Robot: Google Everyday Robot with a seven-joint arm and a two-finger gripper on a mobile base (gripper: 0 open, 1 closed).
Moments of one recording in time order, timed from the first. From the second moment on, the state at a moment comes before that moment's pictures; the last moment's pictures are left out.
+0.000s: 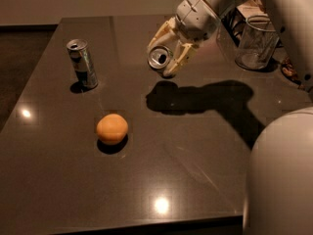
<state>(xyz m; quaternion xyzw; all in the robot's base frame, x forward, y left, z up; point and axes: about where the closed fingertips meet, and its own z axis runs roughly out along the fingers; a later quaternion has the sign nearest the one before) 0.584 -0.035 0.947 -0.84 0.40 0.22 0.29</state>
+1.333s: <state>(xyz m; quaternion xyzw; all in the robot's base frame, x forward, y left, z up) 0.544 -0.038 0.966 -0.65 0.55 0.43 0.32</state>
